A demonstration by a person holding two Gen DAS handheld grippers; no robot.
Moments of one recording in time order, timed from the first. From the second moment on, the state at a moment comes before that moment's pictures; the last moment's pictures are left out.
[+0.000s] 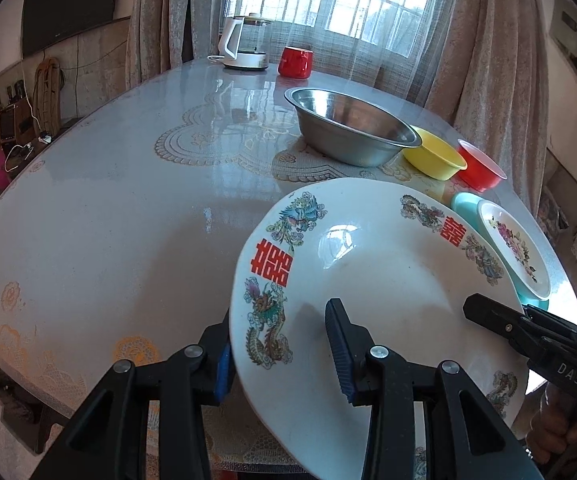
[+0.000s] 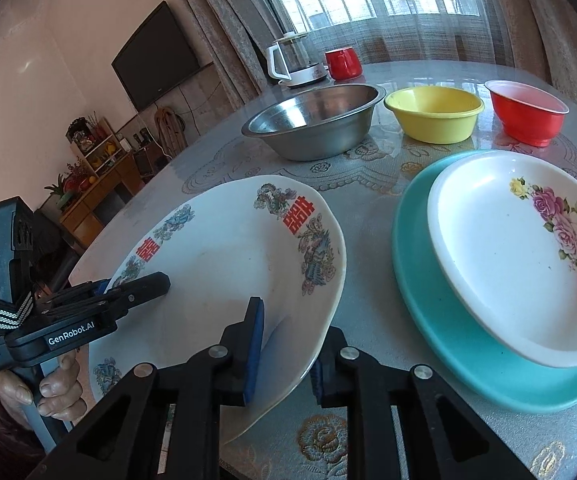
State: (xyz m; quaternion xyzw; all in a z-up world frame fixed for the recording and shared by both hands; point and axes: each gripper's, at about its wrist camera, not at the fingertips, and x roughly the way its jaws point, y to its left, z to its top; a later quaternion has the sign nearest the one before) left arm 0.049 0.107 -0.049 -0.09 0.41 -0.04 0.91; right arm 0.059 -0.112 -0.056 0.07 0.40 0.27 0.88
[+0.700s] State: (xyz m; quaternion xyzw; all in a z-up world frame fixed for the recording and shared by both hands) left arm 0.047 0.063 -0.019 -0.06 0.37 -0.10 0.92; right arm 0.046 -0.157 -0.021 0.09 0.36 0.25 0.90
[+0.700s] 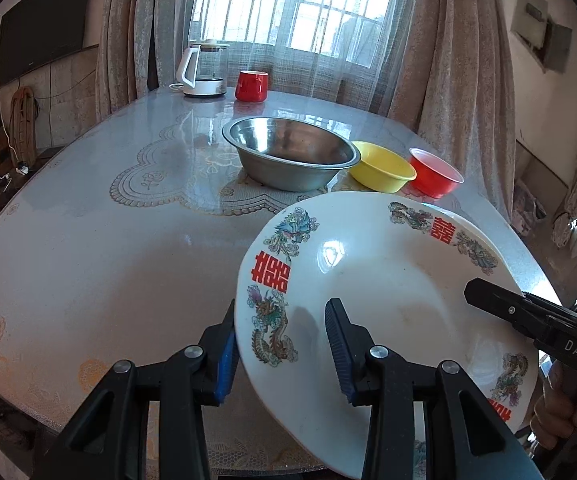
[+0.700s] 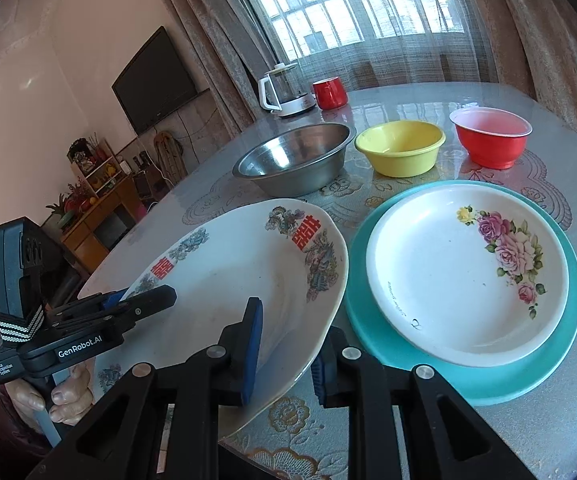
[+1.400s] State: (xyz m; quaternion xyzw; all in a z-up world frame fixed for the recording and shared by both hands) left arm 0.118 -0.054 0.006 -0.02 0.37 -0.17 0.91; right arm 0.068 -0.254 0.007 0.08 0.33 0.12 0.93
